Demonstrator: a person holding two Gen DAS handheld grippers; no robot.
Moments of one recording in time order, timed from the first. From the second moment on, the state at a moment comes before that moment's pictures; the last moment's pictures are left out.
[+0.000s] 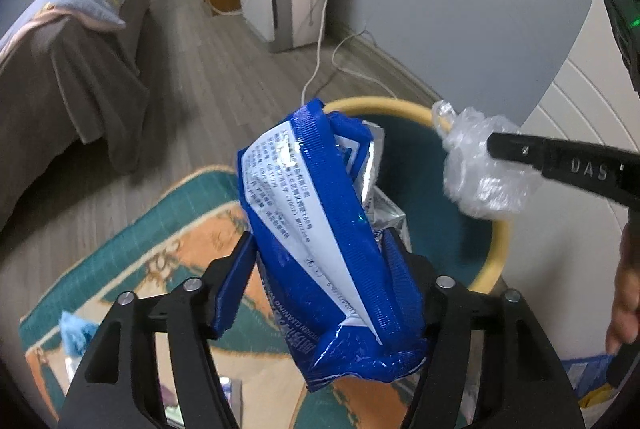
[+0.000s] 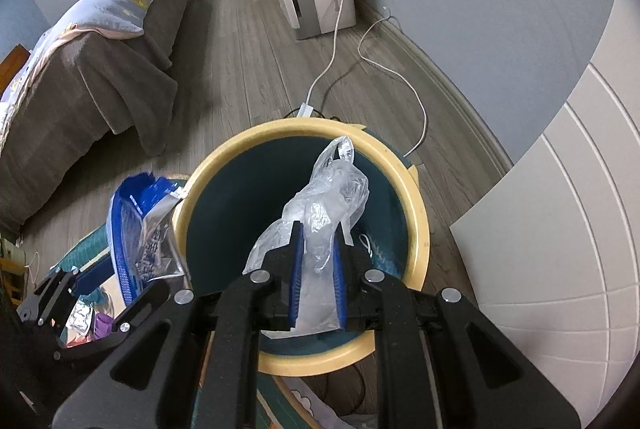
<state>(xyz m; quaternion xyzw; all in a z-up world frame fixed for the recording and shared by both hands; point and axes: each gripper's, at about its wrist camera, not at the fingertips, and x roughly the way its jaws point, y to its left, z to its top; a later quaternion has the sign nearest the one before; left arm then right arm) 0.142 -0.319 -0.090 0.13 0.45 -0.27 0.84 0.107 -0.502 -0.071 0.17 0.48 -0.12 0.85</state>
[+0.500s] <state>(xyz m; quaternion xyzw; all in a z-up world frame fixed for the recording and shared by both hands) 0.133 -0.277 -0.078 0.11 0.43 -0.24 0.86 0.112 -0.477 -0.051 0.15 0.46 -0.11 0.87</state>
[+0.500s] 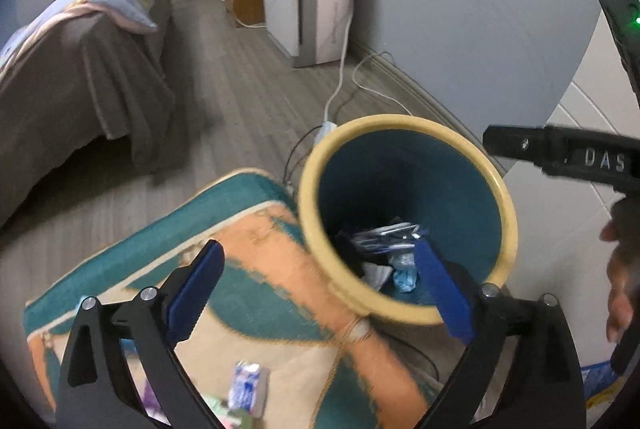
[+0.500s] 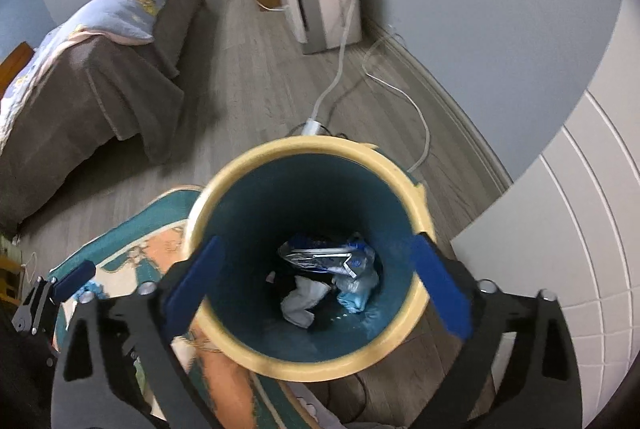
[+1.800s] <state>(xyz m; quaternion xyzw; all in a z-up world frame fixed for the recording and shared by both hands) 0.120 0.027 -0.066 0.06 0.44 -0.01 0.90 0.168 -0.228 -0.080 0.00 0.53 0.00 0.85</state>
